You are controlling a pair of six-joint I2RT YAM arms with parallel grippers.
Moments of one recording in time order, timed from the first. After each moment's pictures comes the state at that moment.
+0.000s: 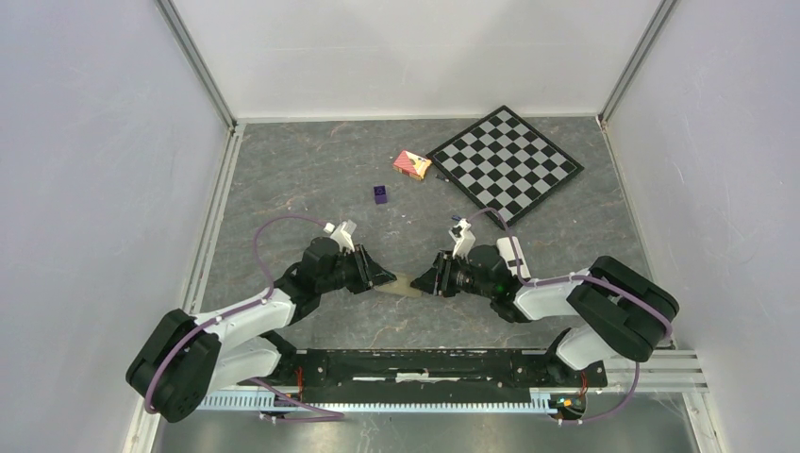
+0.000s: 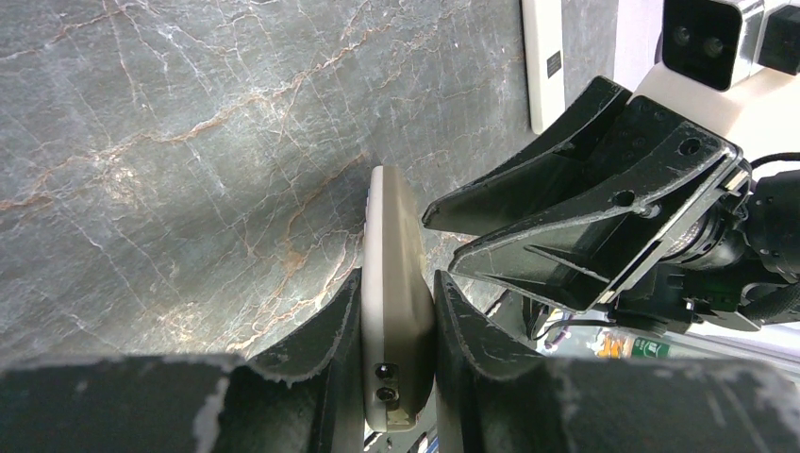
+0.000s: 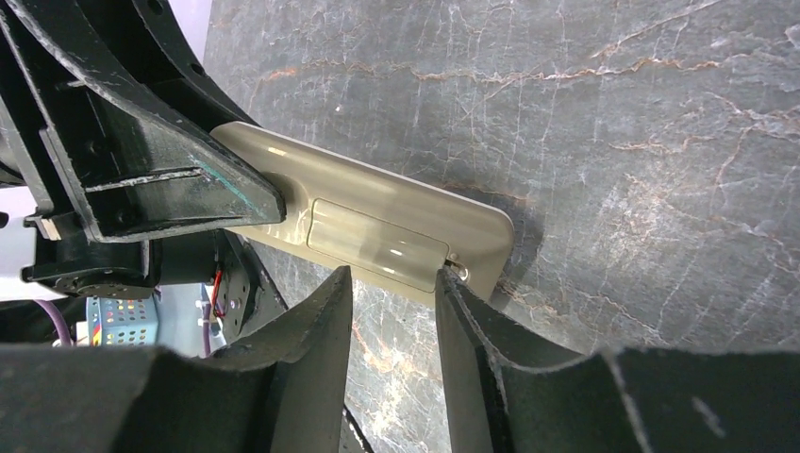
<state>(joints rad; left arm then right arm) -0.60 1.10 0.30 0.27 0.34 -0.92 0.82 1.48 0.33 0.75 -0.25 0.85</state>
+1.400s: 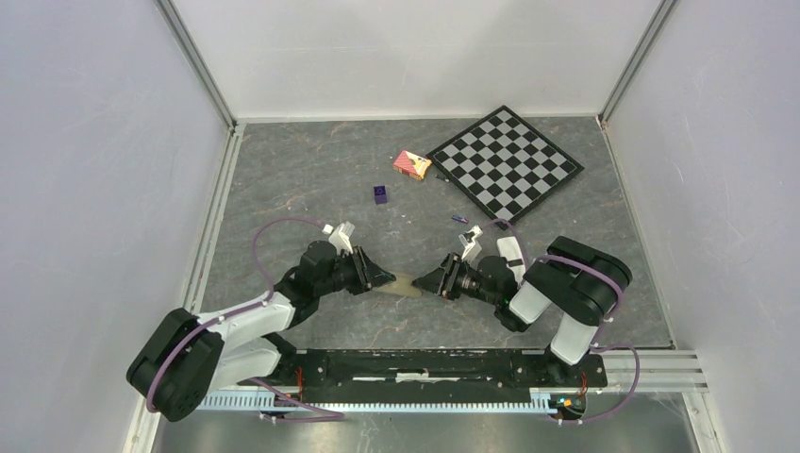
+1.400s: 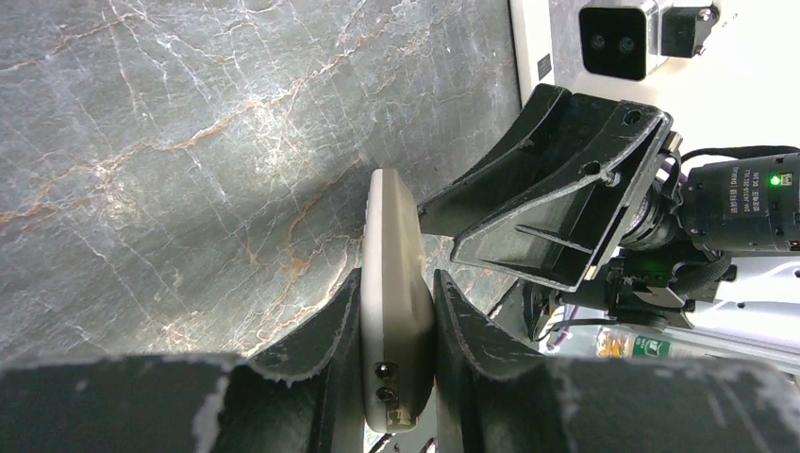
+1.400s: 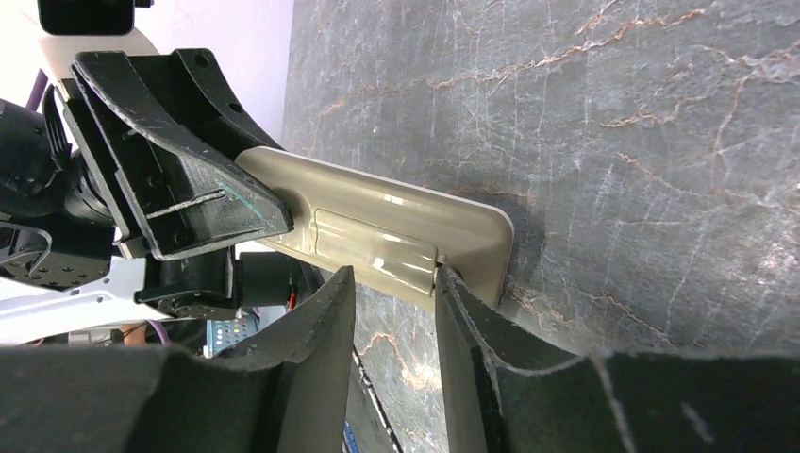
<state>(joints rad) -0.60 1.12 0.25 0.37 0.35 -0.92 0.79 1.75 0.22 1.28 -0.30 1.10</state>
